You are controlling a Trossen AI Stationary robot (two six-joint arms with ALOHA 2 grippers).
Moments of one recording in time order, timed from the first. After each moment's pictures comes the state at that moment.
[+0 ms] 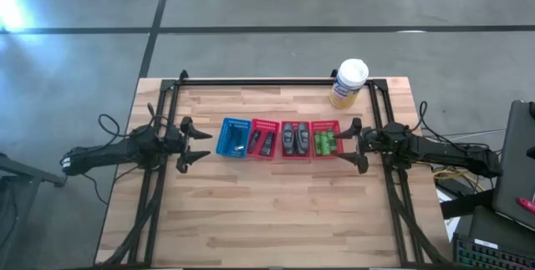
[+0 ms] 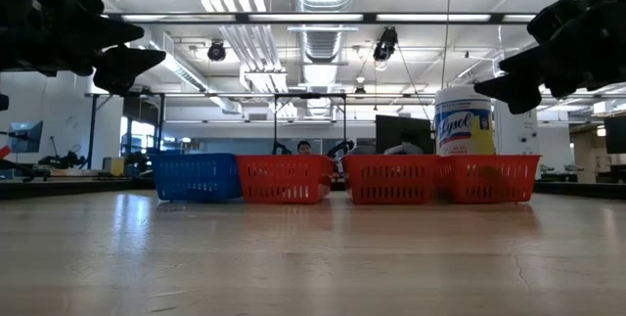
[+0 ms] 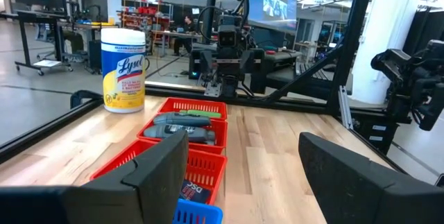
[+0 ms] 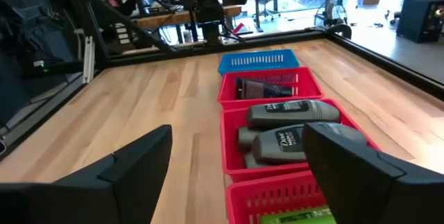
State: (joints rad) left arm 0.13 0.02 0.01 0.03 0.11 -0.11; right arm -0.22 0.20 0.01 0.06 -0.22 0.14
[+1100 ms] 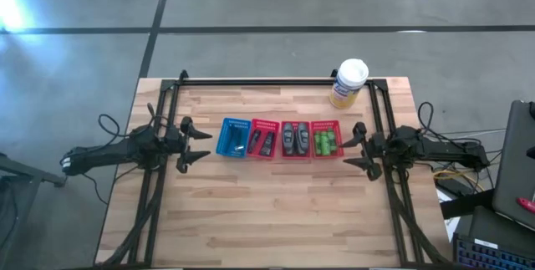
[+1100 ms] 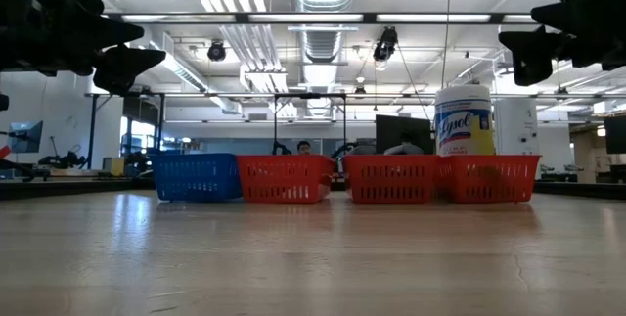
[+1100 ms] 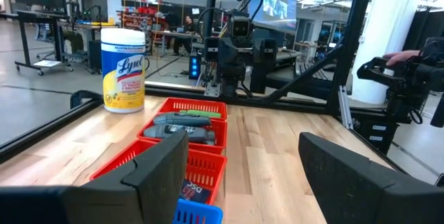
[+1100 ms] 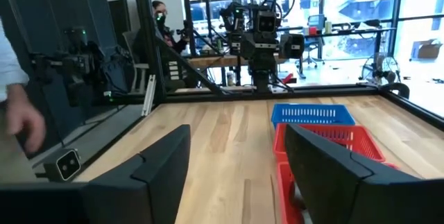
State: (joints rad) left arm 0.13 0.03 0.01 0.04 0.11 -0.11; right arm -0.04 0.00 0.01 0.06 -0.21 0.14
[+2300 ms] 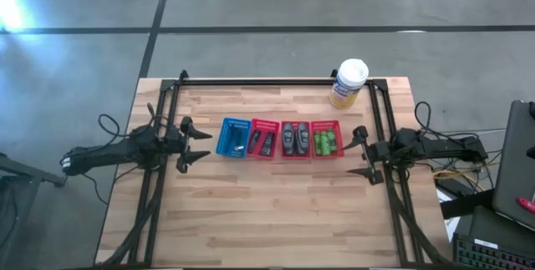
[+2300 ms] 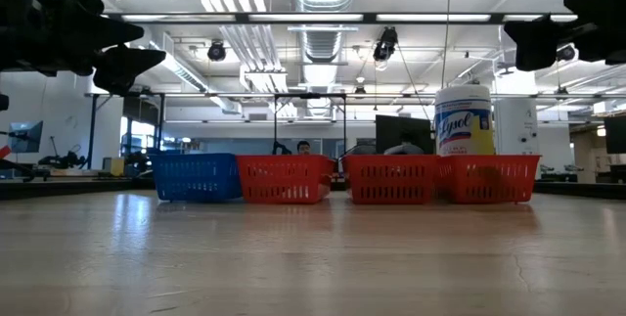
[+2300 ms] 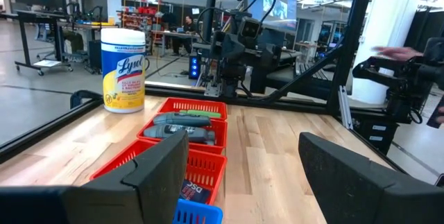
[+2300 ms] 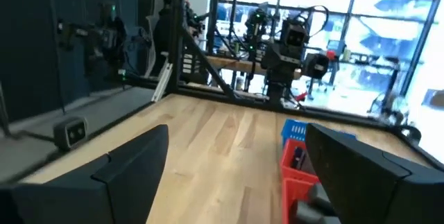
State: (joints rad) left arm 0.13 0.03 0.01 0.03 0.11 -0.11; right arm 0.05 0.00 0.01 0.06 -0.20 -0.08
